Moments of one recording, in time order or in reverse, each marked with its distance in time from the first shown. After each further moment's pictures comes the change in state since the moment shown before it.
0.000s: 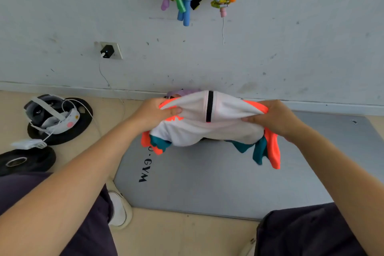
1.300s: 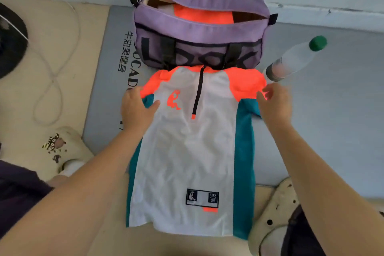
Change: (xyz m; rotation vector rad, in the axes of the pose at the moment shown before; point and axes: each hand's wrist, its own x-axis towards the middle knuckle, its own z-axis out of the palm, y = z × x) left_hand 0.085 -0.296 0.152 0.385 0.262 -0.392; right_hand 0.159 0.253 0.174 -0.285 0.321 0.252
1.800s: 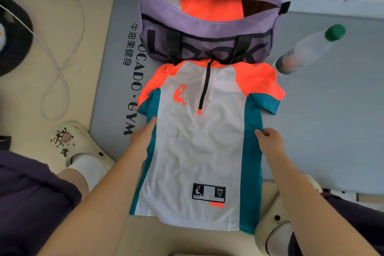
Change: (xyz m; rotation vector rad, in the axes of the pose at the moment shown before) left_hand -0.054 -0.061 0.029 -0.654 -0.318 -0.873; right_hand -0.074 0.086 0.057 0.099 -0.280 0.489
